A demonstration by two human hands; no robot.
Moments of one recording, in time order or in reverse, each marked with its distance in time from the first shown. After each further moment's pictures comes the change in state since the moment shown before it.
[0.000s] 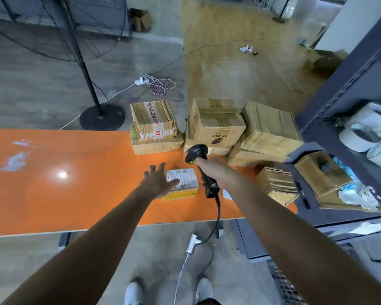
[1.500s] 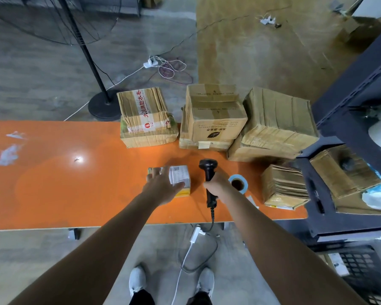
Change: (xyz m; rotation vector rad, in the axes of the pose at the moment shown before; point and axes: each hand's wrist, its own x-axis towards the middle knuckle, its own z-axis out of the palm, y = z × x) left_hand 0.020 0.044 0.042 -0.004 -0.021 -0.087; right_hand 0.107 0.088 -0.029 -0.324 0.091 0.037
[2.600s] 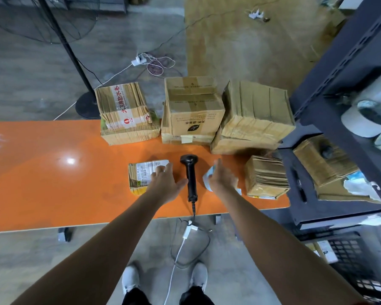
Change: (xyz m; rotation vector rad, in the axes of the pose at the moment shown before) left_hand -0.017 0.057 0.030 -0.013 -0.016 0.057; right_hand -0.001 0.045 -0.035 -0.346 0.351 -0.101
